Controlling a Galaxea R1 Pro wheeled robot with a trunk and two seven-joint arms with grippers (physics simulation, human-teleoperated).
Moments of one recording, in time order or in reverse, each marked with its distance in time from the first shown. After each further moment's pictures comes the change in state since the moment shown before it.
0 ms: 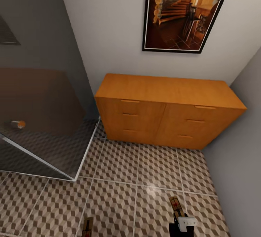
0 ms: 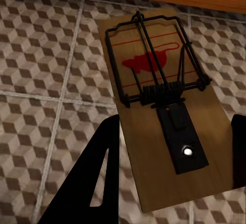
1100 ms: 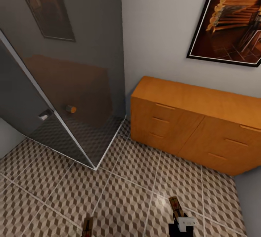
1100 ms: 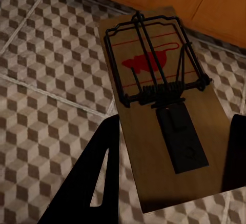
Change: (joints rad) left arm 0.000 0.000 0.000 0.000 0.000 0.000 0.000; right arm 0.000 0.003 0.000 0.002 0.001 0.000 0.000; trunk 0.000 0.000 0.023
